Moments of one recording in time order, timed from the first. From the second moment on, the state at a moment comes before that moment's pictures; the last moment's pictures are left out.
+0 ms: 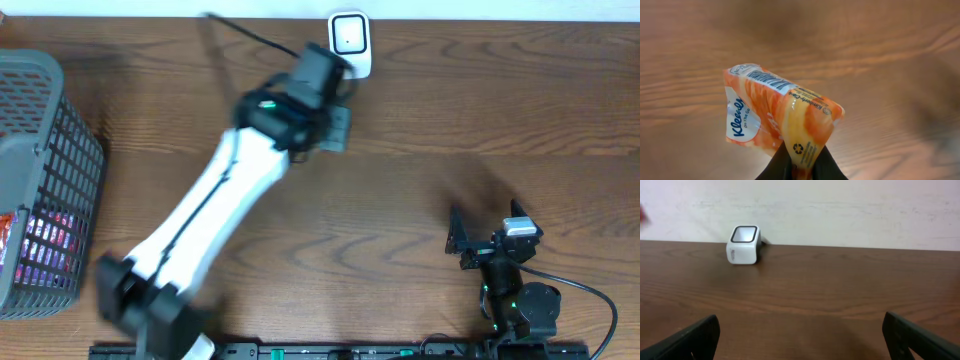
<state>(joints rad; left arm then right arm) -0.59 1.78 1.67 -0.95 -0.03 -0.32 0.03 0.01 0.01 -0.07 -0.08 0.02</state>
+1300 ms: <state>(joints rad) 0.49 1.51 1.84 -1.11 -0.34 -0.43 0.03 0.01 0.01 -0.07 -0.08 0.02</state>
